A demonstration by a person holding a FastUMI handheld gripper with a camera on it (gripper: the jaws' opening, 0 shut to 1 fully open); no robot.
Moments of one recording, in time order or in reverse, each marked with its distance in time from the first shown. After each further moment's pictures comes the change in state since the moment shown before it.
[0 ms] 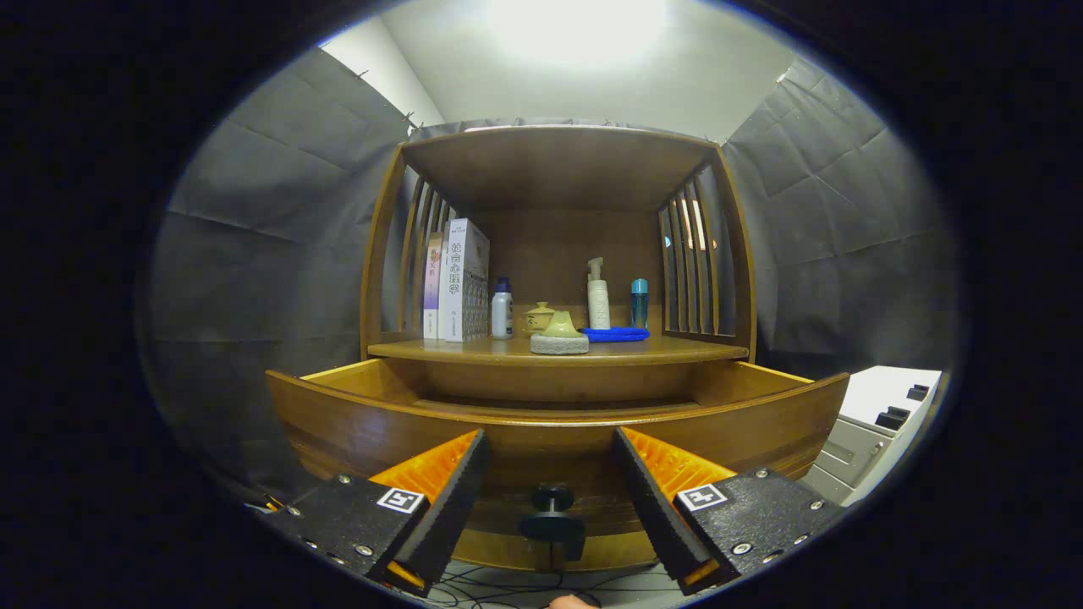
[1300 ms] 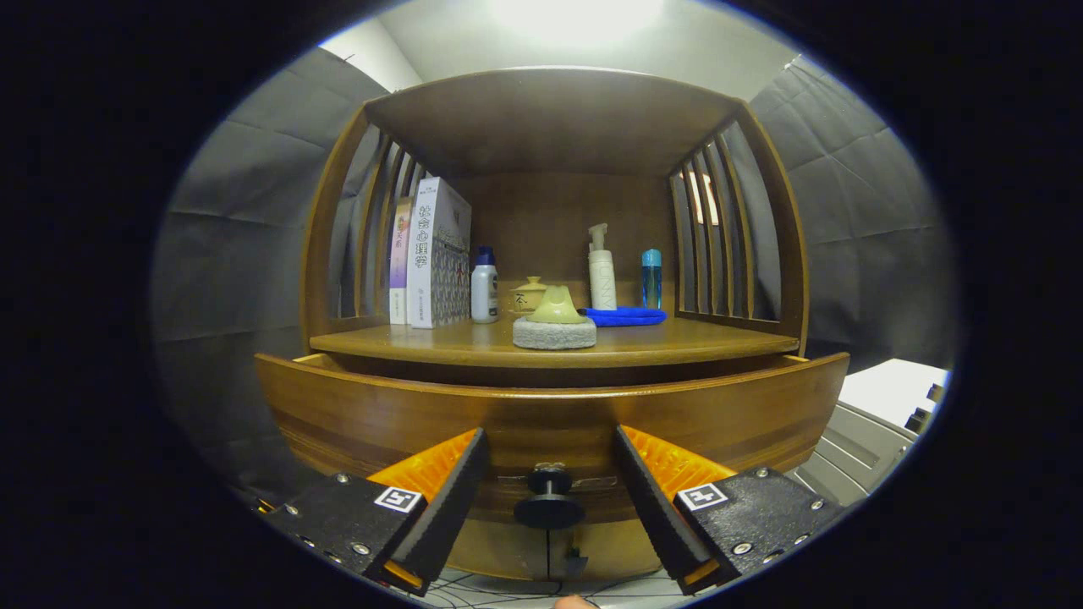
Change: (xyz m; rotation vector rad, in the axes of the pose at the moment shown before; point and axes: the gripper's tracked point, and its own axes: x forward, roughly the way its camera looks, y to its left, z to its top) arm 0.107 -0.006 -0.019 0.020 0.101 -0.007
